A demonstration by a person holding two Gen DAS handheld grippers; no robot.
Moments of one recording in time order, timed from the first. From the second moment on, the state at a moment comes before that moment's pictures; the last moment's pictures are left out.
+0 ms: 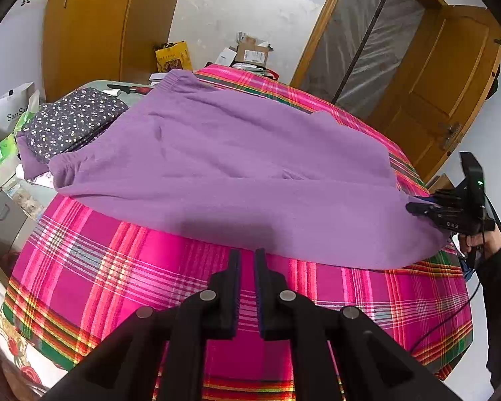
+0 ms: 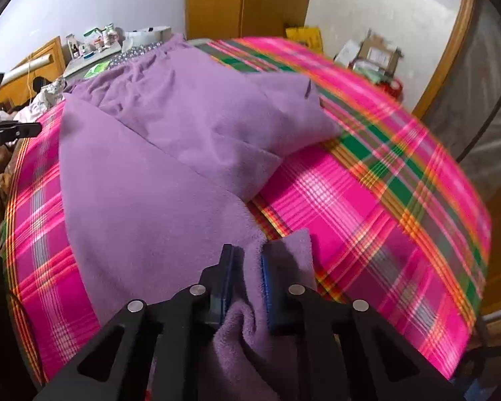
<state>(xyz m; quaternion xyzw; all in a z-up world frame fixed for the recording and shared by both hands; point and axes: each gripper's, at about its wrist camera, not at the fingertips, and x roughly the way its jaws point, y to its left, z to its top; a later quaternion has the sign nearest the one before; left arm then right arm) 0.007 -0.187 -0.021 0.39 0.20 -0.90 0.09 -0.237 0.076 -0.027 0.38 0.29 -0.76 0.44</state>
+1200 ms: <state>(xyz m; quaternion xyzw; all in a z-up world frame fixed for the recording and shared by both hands) -0.003 -0.156 -0.002 0.36 0.19 -0.91 0.03 -0.150 0.104 0.000 0.34 0.15 -0.81 0.45</state>
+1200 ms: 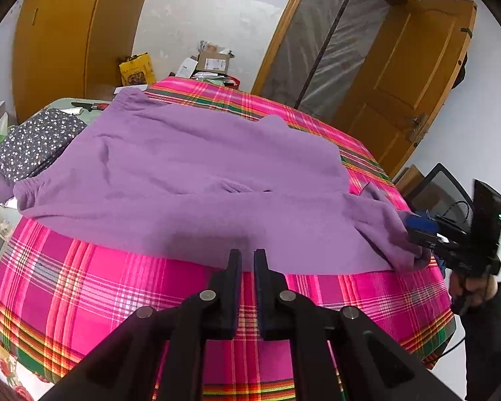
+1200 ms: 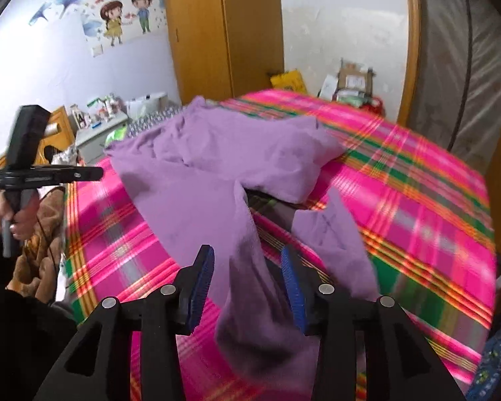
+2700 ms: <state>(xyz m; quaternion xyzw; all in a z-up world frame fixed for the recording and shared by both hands) 0.037 -0.357 -0.043 0.31 0.33 -0.85 0.27 -0.083 0.156 -0.008 0.33 0.03 -0.82 0.46</state>
